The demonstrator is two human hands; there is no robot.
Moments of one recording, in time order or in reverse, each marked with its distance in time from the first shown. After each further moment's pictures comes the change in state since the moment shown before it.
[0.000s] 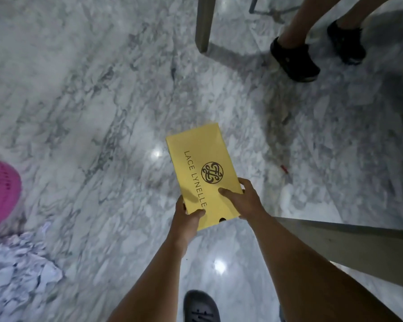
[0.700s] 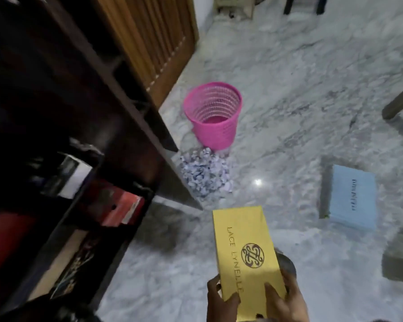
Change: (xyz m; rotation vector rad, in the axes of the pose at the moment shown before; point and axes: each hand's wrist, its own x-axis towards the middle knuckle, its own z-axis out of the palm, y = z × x) left_hand -0.475 -0.336 -0.177 -0.530 0.528 -0.071; right_hand -0.473 0.237 0.126 -0.469 -0.295 -0.332
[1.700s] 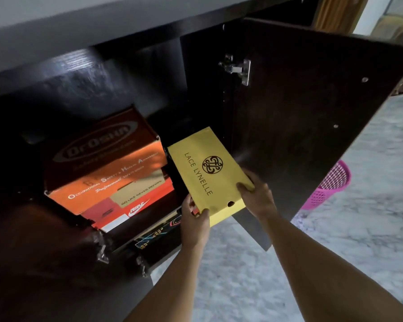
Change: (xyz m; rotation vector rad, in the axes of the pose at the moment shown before) left_hand -0.129 0.158 -0.341 -0.626 0.495 0.571; right_hand -0.216 -0.459 0.184 -0.199 -0.332 -0.883
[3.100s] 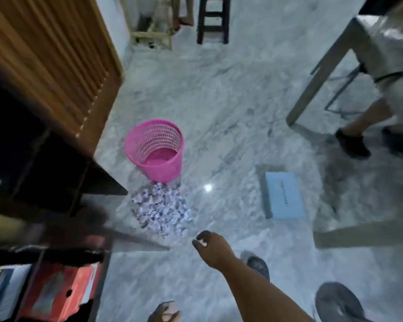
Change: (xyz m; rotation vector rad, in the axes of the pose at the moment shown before) left_hand 0.021 -0.236 0.200 1.090 -0.726 -0.331; right_hand -0.046 0.294 -0.162 -0.017 0.061 0.695
